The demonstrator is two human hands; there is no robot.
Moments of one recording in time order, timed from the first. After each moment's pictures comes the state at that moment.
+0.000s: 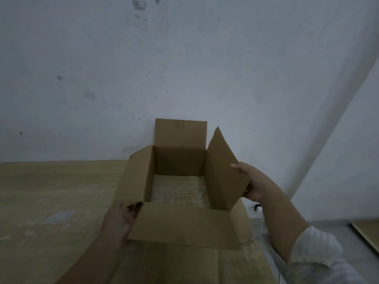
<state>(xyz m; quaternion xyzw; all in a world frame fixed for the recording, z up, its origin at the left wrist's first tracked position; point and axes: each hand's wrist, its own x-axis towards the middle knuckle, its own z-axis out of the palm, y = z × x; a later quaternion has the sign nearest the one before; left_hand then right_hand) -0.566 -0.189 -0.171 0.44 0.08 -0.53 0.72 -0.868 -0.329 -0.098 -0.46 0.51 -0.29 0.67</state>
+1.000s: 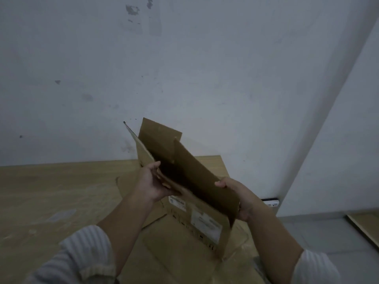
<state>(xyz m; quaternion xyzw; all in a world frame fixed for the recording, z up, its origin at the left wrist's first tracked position) -0.626 -0.238 -0.116 0.43 -0.07 -0.67 0.60 -0.863 -0.253 -0.112 -0.47 0.42 -0.22 0.74</state>
